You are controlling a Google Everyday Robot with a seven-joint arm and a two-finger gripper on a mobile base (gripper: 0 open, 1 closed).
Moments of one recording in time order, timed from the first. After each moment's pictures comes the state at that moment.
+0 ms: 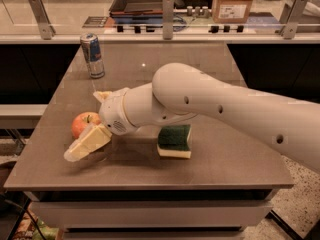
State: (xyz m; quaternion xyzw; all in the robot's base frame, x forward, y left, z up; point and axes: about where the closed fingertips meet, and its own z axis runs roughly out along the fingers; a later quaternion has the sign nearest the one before) arm 0.486 0.181 0.850 -0.57 0.63 0.32 0.42
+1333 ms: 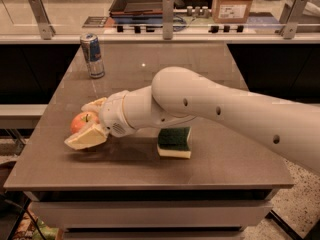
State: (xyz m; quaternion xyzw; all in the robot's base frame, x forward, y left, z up) arm 0.485 0.185 0.844 -0.57 0.63 0.33 0.42
